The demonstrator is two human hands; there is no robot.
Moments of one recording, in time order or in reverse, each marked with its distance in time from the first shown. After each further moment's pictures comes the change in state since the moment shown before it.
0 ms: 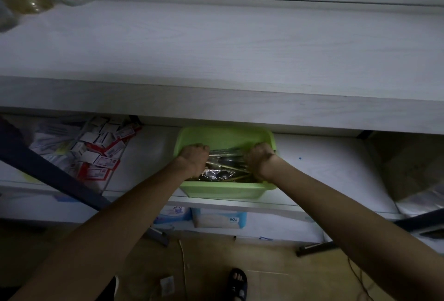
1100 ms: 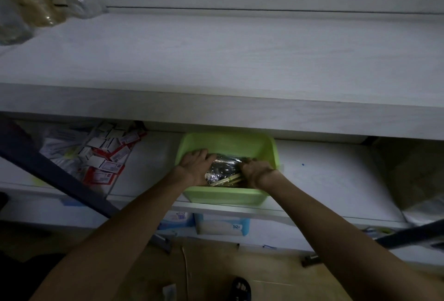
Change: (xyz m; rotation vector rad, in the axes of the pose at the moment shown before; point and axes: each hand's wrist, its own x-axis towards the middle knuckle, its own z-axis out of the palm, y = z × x) left_hand -0.010 -0.004 0.005 0.025 -0.012 0.112; right_hand 0.019 -0.015 0.025 0.440 0.016 0.022
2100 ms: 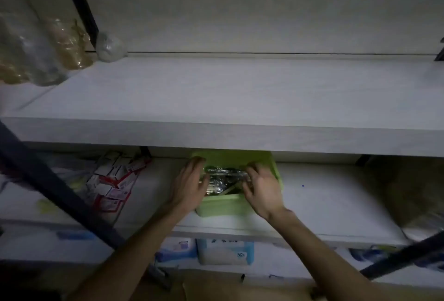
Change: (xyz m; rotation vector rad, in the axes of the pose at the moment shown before) left_hand -0.058 -0.013 -0.017 -0.473 0.710 -0.153; right_hand -0.056 -0.026 -0.011 0.411 0.886 0.119
